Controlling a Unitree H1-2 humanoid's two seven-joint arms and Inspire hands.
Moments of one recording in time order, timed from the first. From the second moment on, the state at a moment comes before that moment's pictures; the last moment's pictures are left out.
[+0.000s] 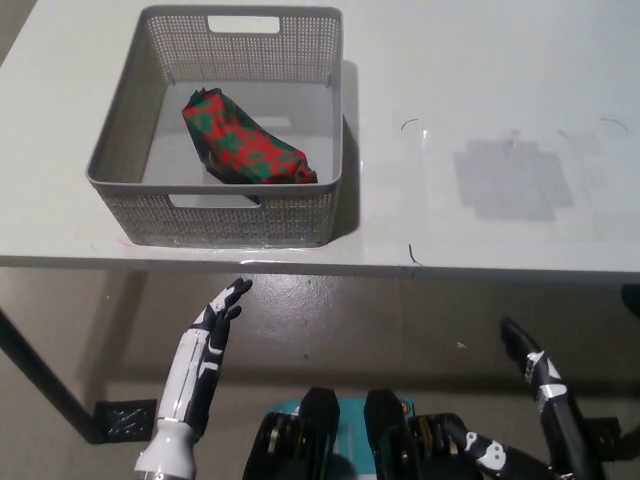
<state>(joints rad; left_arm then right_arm) -0.01 0.03 -0.11 -0.06 0.12 -0.16 0.03 0.21 -0.04 0.12 -0.31 -0.19 -0.15 0.07</state>
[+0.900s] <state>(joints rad) 0.03 0.04 -0.10 -0.02 0.13 -0.19 0.03 0.26 -0.05 0.11 -0.25 -0.18 -0.30 0.04</state>
